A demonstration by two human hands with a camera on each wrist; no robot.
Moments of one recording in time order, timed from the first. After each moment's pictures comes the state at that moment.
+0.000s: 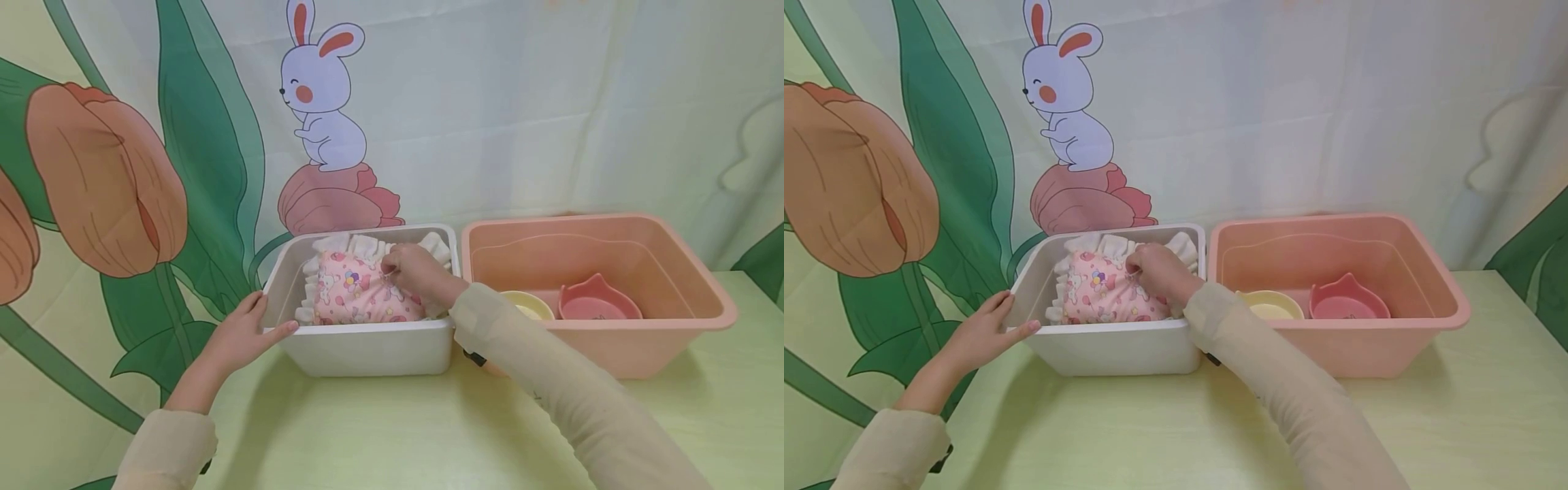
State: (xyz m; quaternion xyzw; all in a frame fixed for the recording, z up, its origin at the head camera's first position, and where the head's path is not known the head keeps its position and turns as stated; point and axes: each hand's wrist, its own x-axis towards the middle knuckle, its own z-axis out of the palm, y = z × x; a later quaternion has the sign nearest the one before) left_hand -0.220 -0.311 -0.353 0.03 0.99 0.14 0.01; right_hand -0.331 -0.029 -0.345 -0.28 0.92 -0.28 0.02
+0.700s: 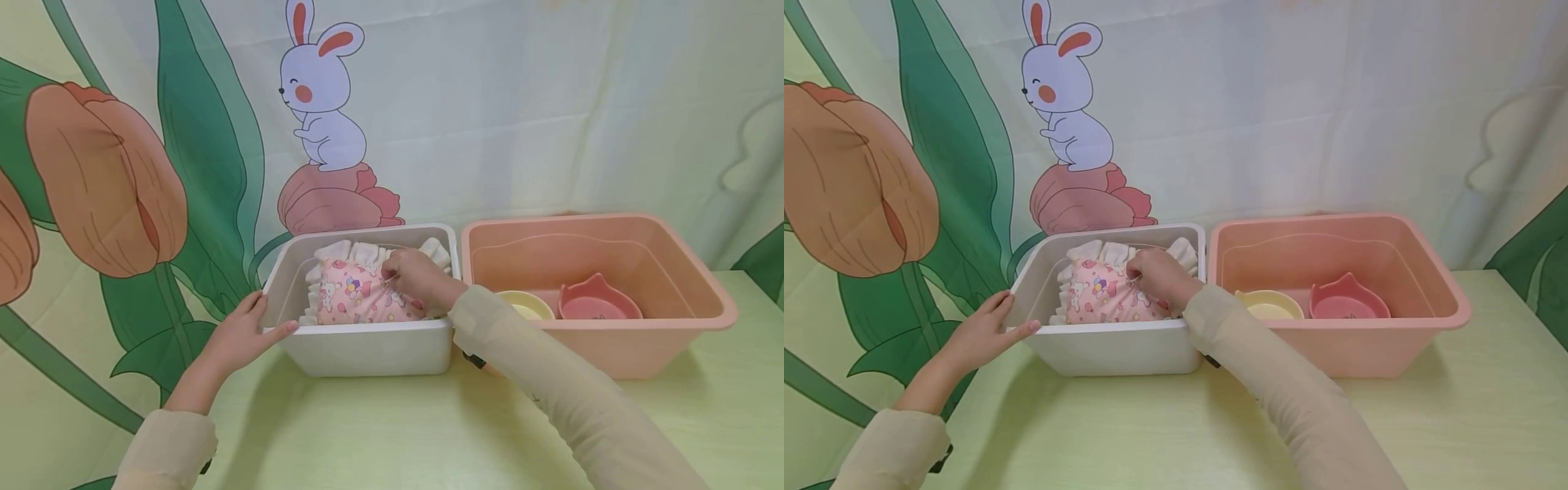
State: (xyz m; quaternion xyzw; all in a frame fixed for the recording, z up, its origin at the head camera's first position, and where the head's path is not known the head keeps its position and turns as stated) left_hand -0.220 -0.311 -0.352 0.03 0.99 0.14 0.01; right_hand -0.329 -0.029 -0.351 -0.30 0.92 -0.27 0.04
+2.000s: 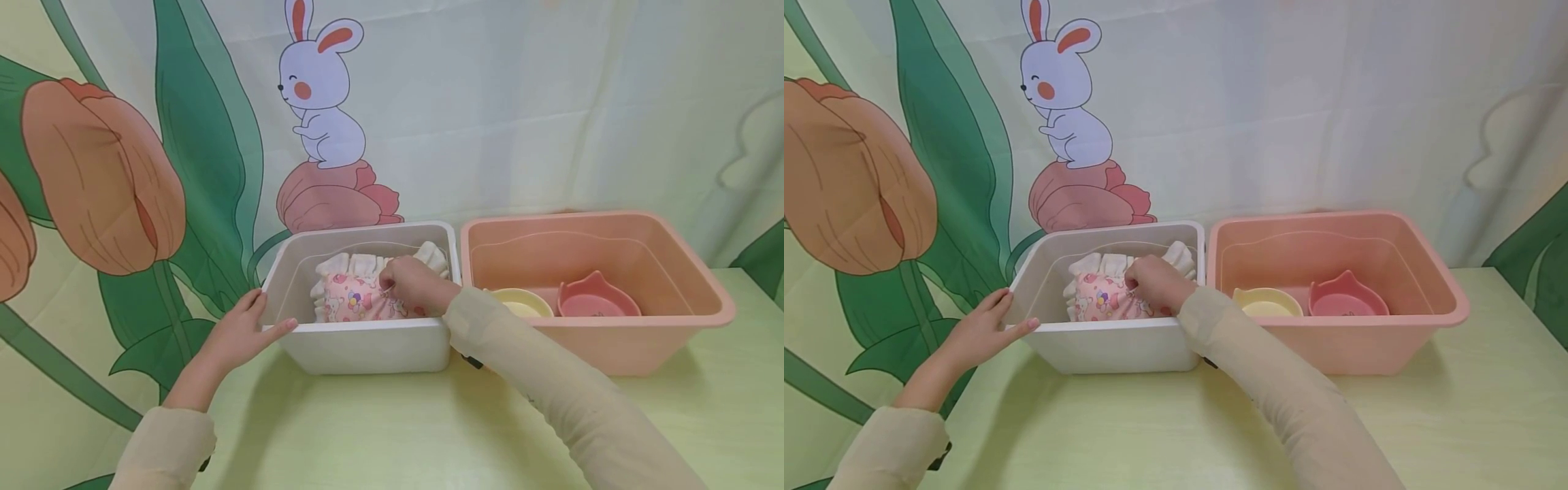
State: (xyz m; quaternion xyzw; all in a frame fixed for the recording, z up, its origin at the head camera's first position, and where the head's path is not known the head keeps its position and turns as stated) left_hand -0.220 -0.312 -0.352 0.04 0.99 0.14 0.01; right_hand -0.325 -0.034 -0.357 -0.30 0.92 -0.24 0.10
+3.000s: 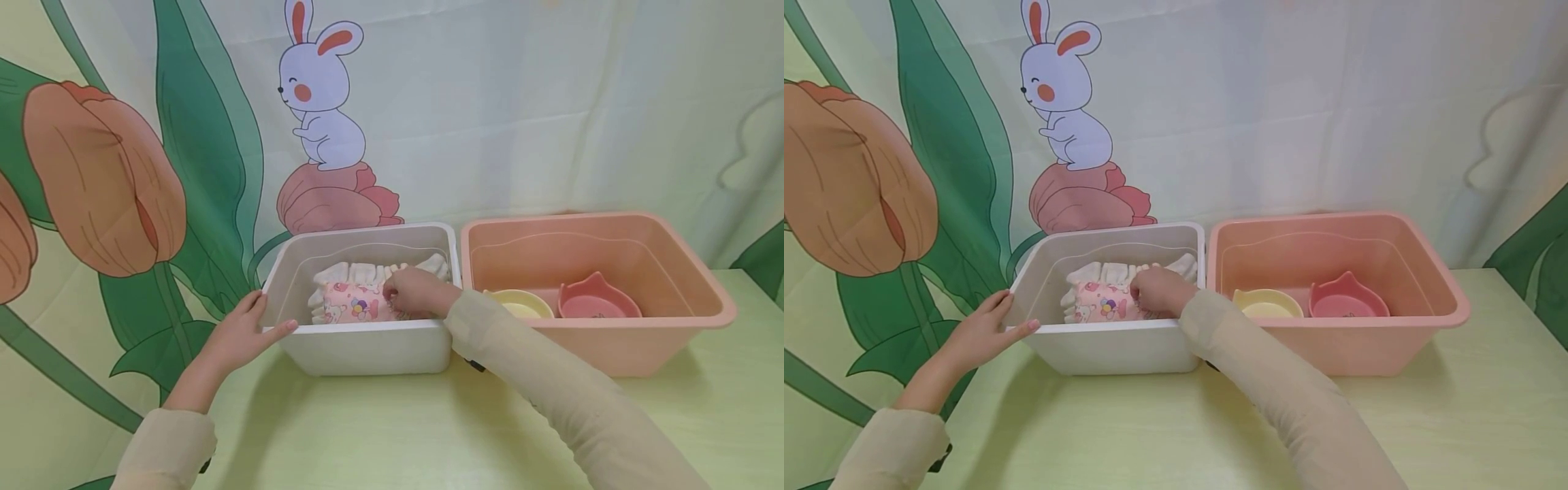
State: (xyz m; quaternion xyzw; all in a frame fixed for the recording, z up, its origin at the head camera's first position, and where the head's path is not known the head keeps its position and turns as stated) left_hand -0.219 -0.310 -0.351 0.04 0.99 0.14 0.01; right_hand -0.322 -0.031 -0.362 -0.32 0.93 -0.16 0.13
